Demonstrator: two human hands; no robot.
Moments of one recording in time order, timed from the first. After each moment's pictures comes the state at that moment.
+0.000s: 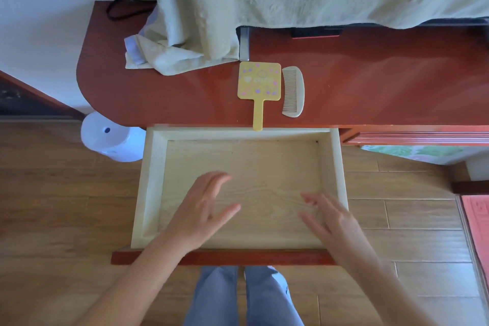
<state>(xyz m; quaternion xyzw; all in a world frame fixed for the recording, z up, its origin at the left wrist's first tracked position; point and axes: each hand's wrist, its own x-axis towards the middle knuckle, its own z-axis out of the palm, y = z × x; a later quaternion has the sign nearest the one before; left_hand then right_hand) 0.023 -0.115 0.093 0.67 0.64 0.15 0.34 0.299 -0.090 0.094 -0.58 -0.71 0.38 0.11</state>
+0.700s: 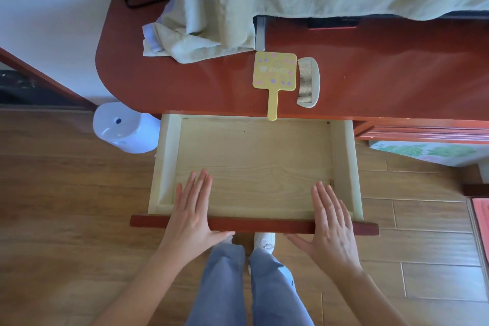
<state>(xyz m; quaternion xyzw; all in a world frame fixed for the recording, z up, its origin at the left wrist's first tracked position) -0.001 -0.175 0.052 0.70 0.69 0.00 0.17 0.278 -0.133 0.055 -0.58 -0.80 0.15 0.03</state>
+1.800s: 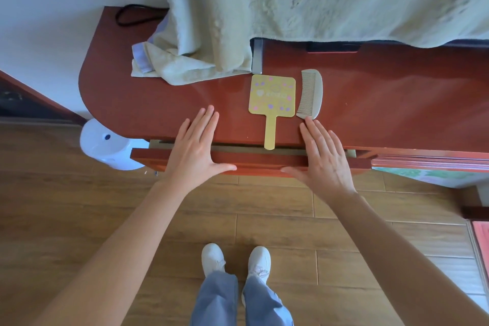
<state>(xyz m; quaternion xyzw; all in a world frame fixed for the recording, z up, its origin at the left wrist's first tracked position) -0.026 0.001 0.056 0.73 0.68 0.07 0.04 0.245 0.049 0.045 -0.50 -0.86 0.00 0.08</state>
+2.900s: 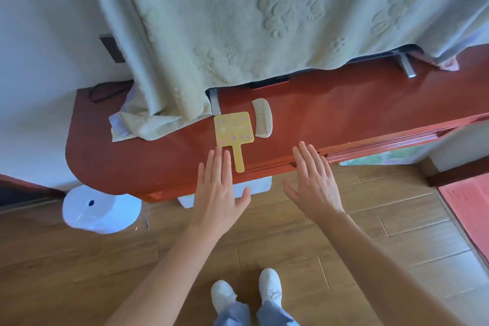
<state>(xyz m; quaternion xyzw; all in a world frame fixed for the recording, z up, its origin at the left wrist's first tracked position) 0.052 -0.016 0.111 0.75 0.66 0.06 0.05 0.268 -0.001 0.092 -0.64 -0.76 -0.02 0.08</state>
